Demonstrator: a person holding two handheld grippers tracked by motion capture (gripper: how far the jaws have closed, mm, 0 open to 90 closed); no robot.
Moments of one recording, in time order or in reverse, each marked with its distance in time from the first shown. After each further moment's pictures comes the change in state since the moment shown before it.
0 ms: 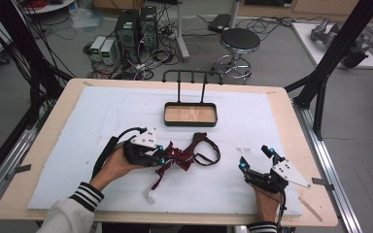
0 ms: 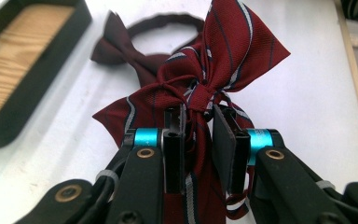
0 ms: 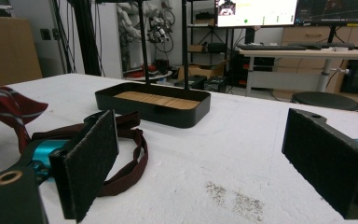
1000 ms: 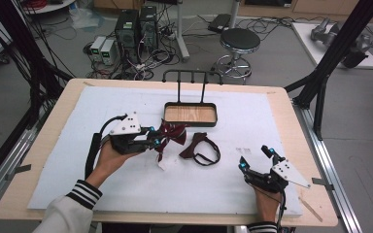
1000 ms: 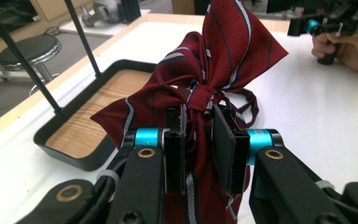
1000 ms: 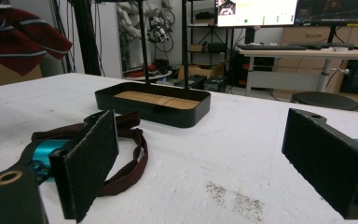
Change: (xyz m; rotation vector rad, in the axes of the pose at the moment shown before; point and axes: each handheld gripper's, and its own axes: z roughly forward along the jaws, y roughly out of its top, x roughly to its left) left arm 0.008 0.007 -0.039 -0.242 0.201 -0.058; right arm 0.000 0.000 0.000 0.002 0.000 -0.001
